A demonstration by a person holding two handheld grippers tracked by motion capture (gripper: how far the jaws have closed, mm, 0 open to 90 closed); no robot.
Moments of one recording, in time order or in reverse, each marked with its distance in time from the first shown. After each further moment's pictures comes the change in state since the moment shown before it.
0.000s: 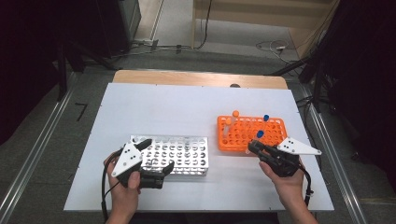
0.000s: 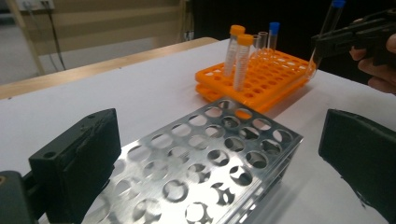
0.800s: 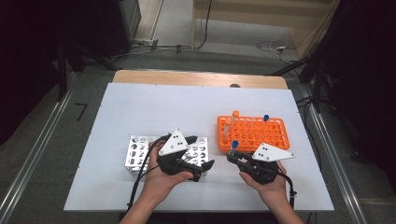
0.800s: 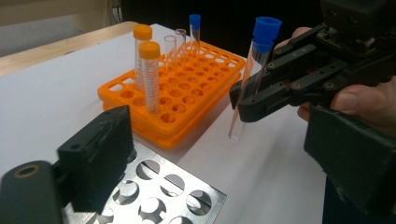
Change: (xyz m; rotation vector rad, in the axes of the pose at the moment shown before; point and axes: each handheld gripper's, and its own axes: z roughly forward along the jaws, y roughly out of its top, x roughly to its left) left arm -0.043 0.038 0.077 0.119 -0.257 0.014; right arm 0.046 0.002 0.029 0.081 0.118 -0.122
